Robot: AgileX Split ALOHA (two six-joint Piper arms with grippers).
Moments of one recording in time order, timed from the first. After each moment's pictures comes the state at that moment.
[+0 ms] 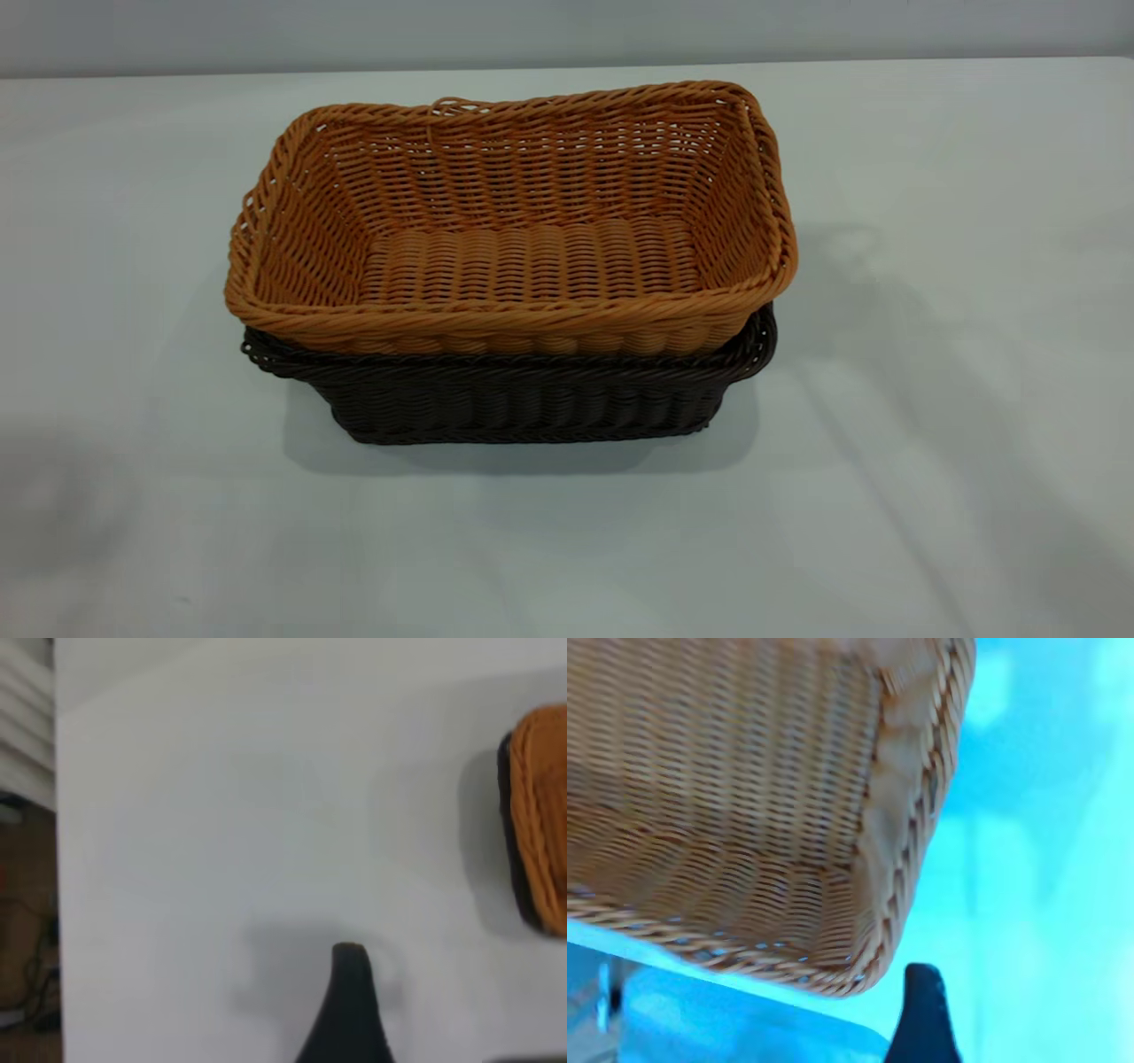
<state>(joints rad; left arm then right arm) -0.17 1.07 -1.27 0.15 1.11 -0.07 0.33 1.87 -1.61 0.21 1.22 0.01</state>
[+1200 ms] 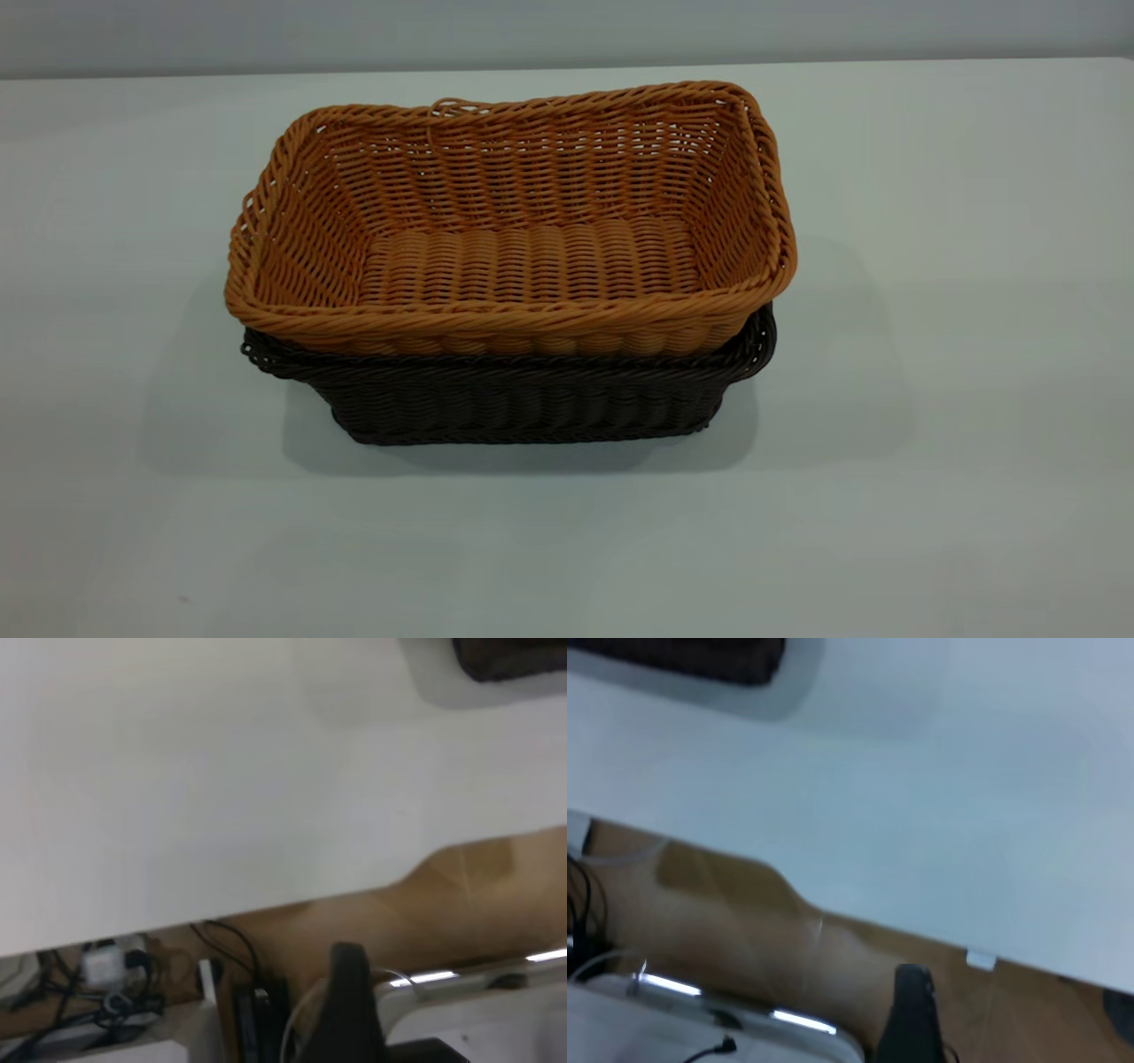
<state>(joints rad) -0.17 0.42 -0.60 0.00 1.17 0.00 0.37 0.41 -0.47 0.04 1.12 0.05</state>
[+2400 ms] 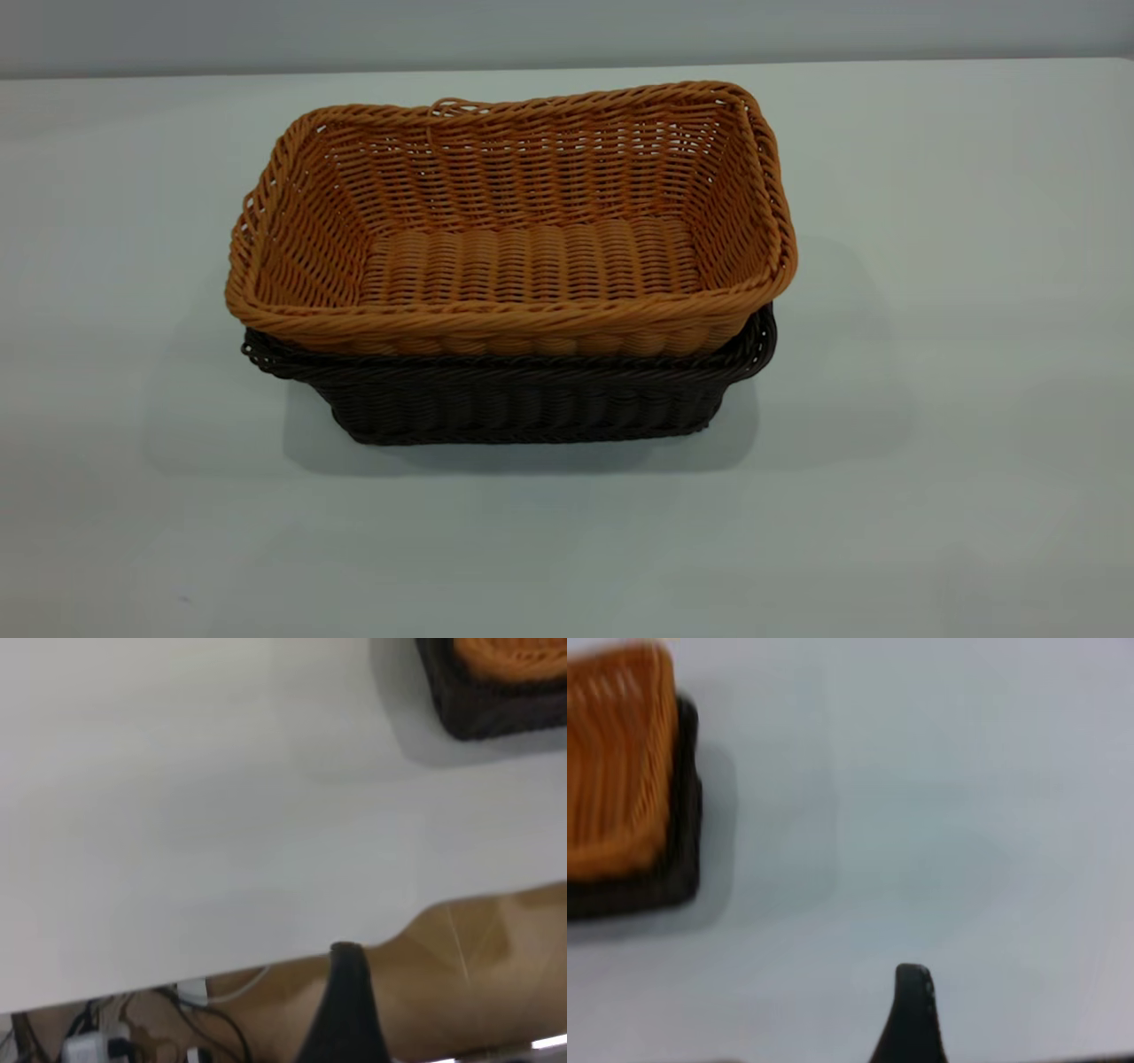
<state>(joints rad) -0.14 0.17 -0.48 -0.01 1.11 0.00 0.00 0.09 -0.46 0.09 1.12 0.05</state>
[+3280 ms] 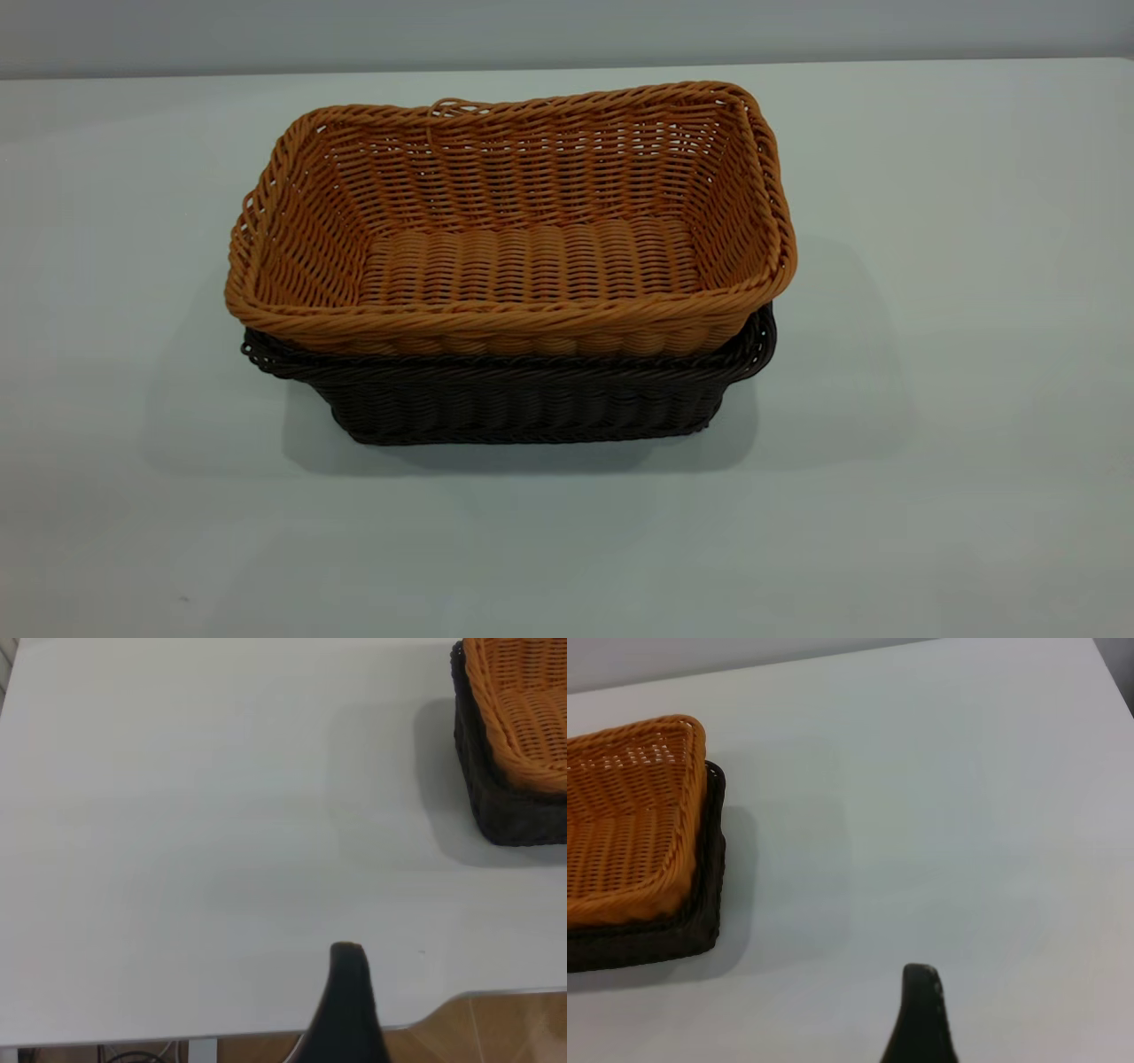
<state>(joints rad) -0.03 -0.02 -0.48 -0.02 1.11 0.01 -0.01 -0.02 -0.46 0.10 1.13 0.05</state>
